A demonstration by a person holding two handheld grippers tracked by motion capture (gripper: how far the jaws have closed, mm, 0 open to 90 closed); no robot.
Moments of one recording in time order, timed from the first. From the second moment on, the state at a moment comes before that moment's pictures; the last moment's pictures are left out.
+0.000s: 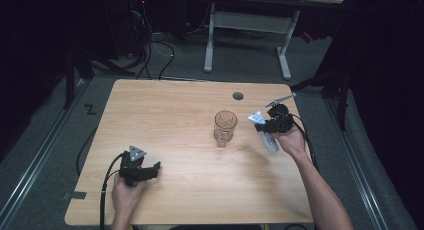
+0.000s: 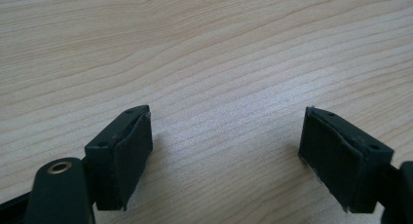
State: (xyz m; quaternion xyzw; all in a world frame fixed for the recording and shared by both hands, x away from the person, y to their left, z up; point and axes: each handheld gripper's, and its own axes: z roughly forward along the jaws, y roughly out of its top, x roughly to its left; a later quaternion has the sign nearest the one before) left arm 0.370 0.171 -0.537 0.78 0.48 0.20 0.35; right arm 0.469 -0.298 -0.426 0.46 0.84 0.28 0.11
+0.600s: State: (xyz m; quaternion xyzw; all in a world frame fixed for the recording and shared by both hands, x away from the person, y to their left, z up) left arm 0.370 0.171 -0.537 0.78 0.48 0.20 0.35; right arm 0.461 -0.298 -0.408 0.45 0.82 0.32 0.12
